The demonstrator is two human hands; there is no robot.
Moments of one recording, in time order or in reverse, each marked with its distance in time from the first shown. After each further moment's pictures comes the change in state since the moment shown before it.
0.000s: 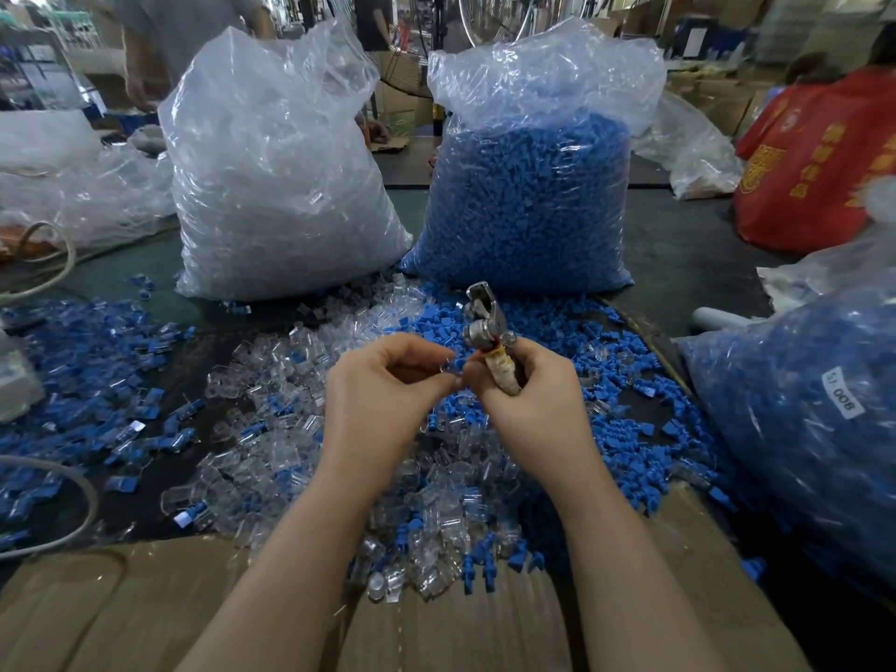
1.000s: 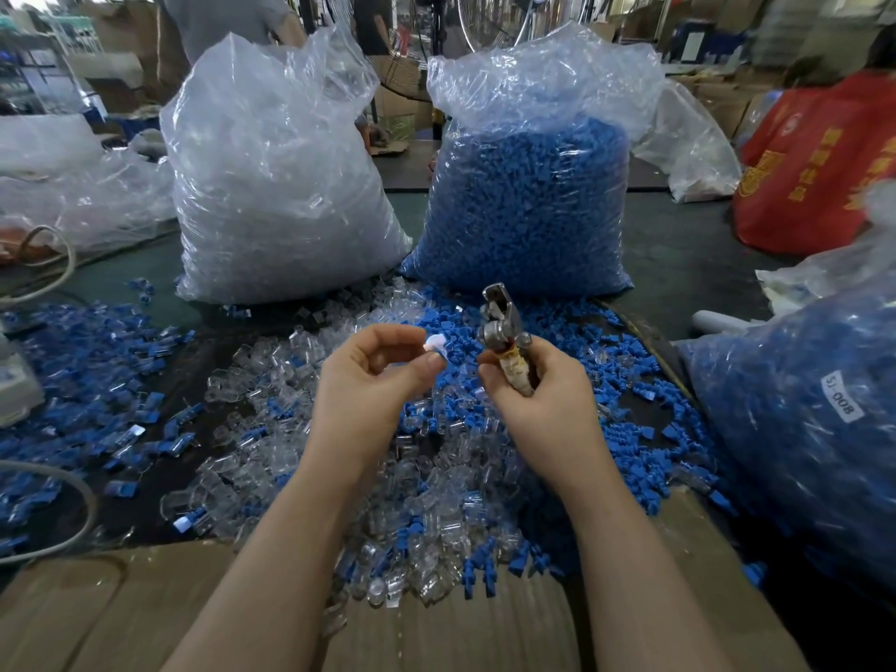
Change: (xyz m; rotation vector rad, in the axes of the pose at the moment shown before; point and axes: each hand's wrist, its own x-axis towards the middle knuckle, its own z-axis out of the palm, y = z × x) left_hand 0.007 -0.004 -0.005 -0.361 -0.055 -0.125; right_hand 0.003 0.009 -0.010 -0.031 0.049 0.020
